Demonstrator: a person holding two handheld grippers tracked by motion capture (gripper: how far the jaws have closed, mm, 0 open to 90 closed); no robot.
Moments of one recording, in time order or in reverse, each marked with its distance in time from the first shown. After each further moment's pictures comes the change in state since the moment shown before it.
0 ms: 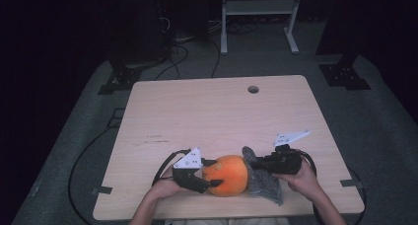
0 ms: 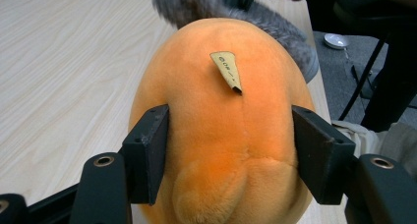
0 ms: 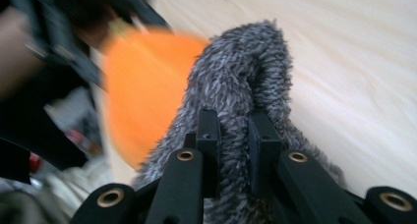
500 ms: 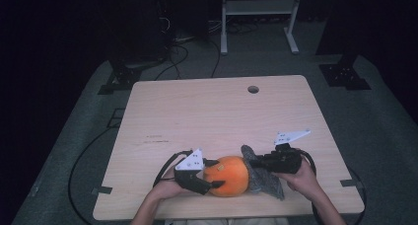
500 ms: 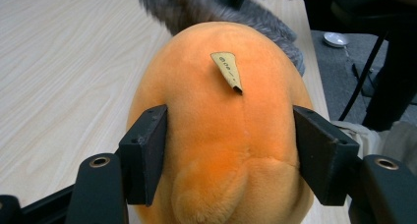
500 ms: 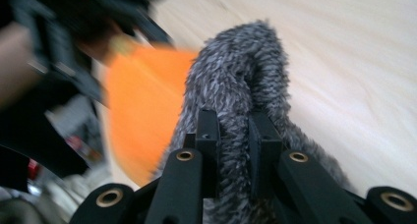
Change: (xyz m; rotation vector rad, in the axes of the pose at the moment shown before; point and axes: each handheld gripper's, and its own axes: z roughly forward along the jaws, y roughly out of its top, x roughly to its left) left arm -0.004 0.003 0.004 -0.003 0.014 0.019; right arm 0.001 0.003 -0.001 -0.022 -0.004 -0.001
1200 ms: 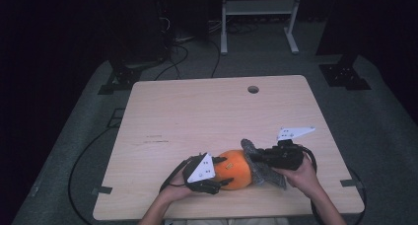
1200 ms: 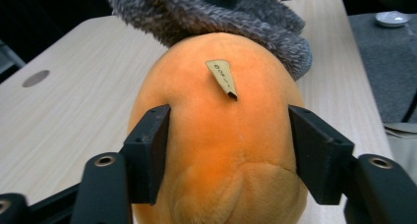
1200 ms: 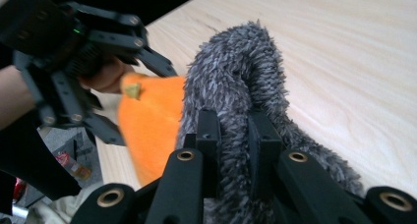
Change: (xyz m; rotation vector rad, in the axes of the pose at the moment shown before) left arm -0.017 0.009 0.018 -0.021 0.135 0.169; right arm 0.000 0.008 -0.006 -0.042 -0.048 -0.002
